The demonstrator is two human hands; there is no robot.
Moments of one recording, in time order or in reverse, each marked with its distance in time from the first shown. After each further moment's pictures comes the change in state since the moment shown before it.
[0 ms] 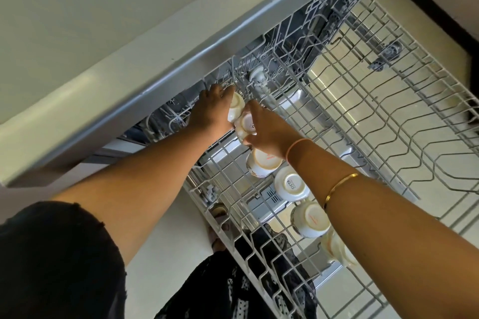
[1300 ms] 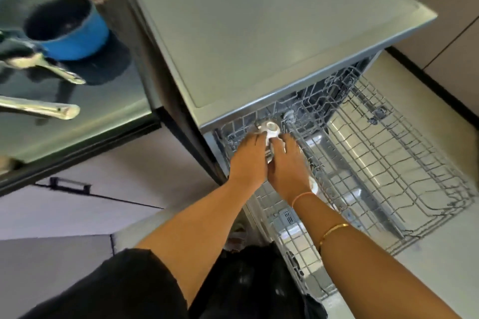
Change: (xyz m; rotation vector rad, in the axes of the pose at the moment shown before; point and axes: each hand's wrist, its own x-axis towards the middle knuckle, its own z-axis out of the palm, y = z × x) left_hand -0.193 0.056 -0.083 -0.306 0.300 -0.126; right_hand -0.146 -0.103 -0.002 -0.145 0.445 -0.120
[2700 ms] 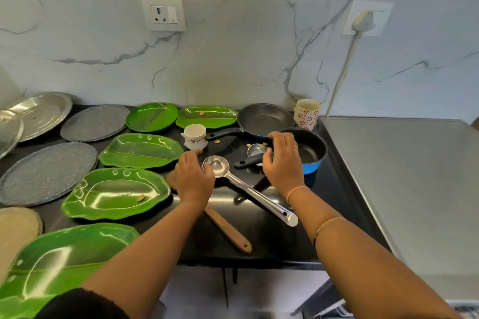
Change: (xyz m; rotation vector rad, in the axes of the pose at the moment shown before) left_hand -0.086 -0.388 -0.365 -0.213 0.912 -0.664; right_hand 0.163 -0.486 0.035 0.261 0.311 -0.674
